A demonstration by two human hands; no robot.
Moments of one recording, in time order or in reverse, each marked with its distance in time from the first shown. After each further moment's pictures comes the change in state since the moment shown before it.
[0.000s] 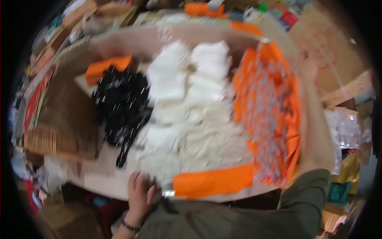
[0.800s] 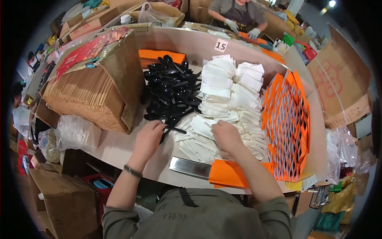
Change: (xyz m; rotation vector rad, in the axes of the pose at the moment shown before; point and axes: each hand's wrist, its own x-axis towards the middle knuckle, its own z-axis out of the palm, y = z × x) left_hand 0.092 -0.093 -0.041 0.088 0.345 0.238; right_hand -0.353 -0.267 -0.027 0.534 -0.571 -0.679
